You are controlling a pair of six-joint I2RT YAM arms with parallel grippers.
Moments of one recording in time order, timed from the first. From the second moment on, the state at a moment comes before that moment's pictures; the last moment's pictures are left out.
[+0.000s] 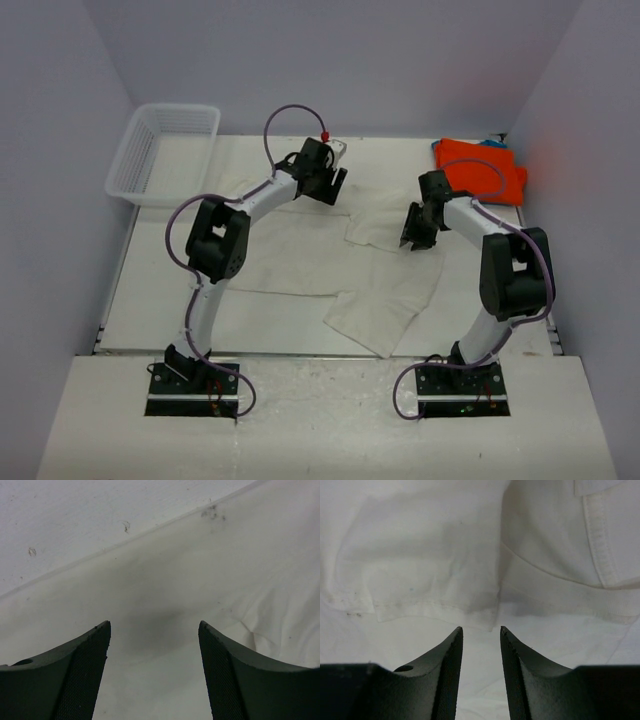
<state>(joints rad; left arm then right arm) -0.53 2.28 1.88 -0.43 0.01 -0.07 0.16 1.74 1.14 -0.61 -0.07 0.50</state>
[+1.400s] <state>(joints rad) -0.51 2.15 1.80 -0.40 0.09 -0.08 0.18 1.80 1.14 -0.67 -0.08 0.76</state>
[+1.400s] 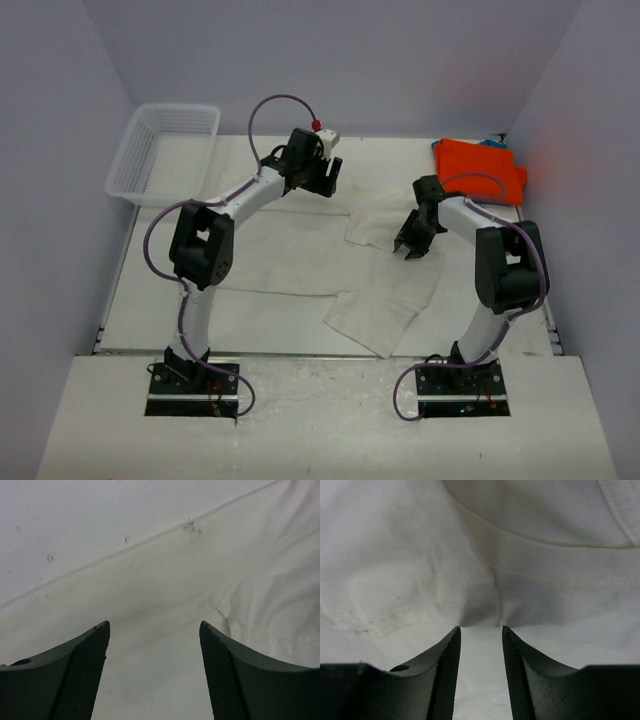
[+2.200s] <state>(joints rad) -0.50 2.14 1.75 -0.33 0.17 -0.13 0.22 1.18 0.66 -0.19 -0.07 0.92</state>
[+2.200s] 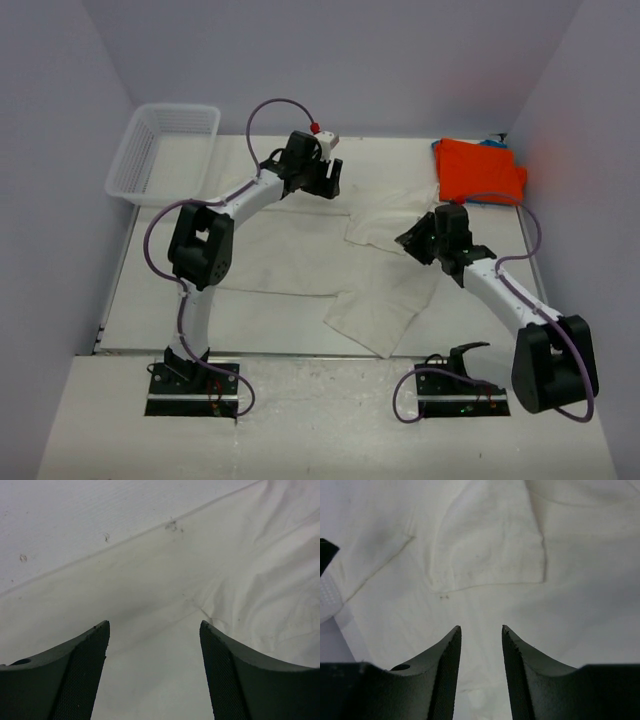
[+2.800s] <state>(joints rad) -0.50 2.13 1.74 -0.32 0.18 -0.14 0.18 1.30 0.57 -0.21 -0.02 1.27</state>
